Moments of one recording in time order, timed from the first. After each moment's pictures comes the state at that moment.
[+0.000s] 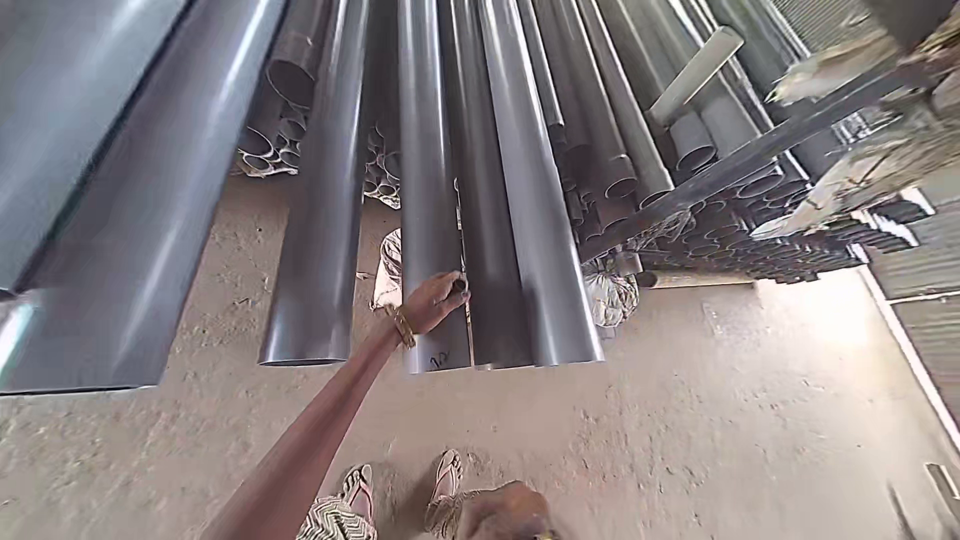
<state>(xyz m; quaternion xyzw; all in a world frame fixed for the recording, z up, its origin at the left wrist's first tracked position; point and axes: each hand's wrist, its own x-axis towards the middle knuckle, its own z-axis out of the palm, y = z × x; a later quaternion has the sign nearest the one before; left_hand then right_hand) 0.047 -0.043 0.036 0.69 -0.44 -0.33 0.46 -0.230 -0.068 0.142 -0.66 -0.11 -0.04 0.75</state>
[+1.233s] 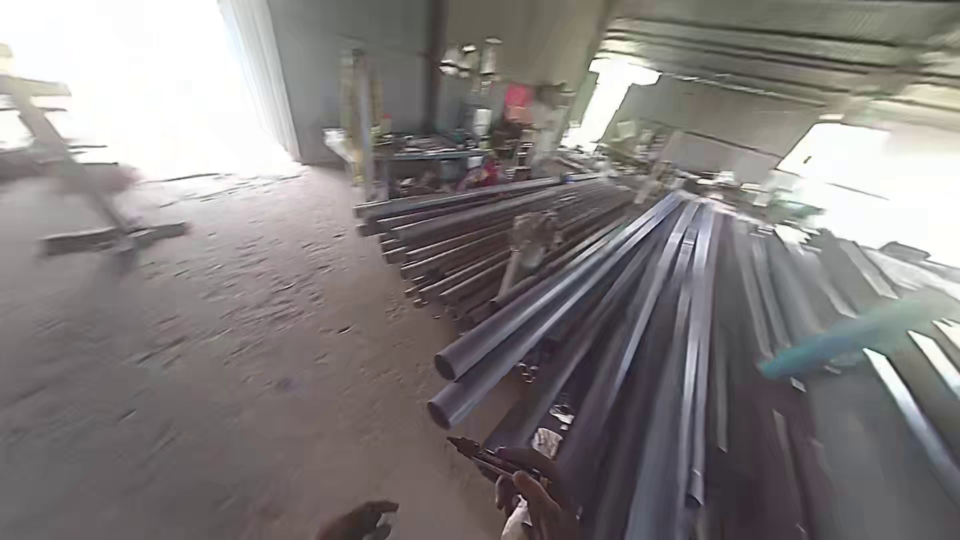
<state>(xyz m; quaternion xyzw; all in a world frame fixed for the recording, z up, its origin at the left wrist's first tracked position) -0.209 0.315 0.369 0.74 0.07 -0.02 0.66 -0.100 0.050 0.409 -0.57 -0.27 0.06 0.77</state>
